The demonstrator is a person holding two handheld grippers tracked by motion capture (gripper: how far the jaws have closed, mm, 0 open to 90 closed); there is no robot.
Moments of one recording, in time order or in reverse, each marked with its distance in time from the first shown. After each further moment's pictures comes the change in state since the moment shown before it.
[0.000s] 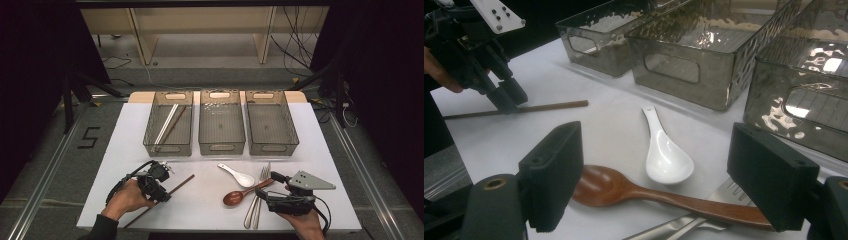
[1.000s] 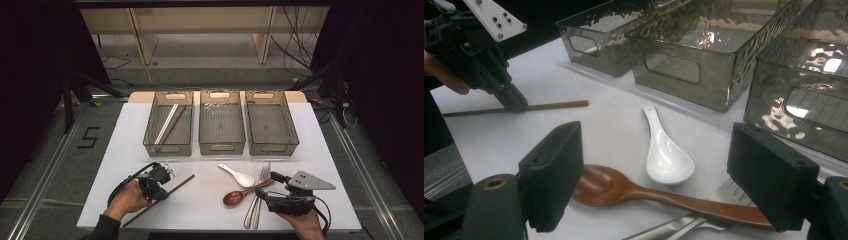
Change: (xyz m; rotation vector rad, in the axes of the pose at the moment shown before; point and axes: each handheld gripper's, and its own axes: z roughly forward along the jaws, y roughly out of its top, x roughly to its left) left arm -0.002 -0.001 0.005 0.006 0.041 0.056; right arm 0.001 0.000 0.000 0.005 0.000 -0.003
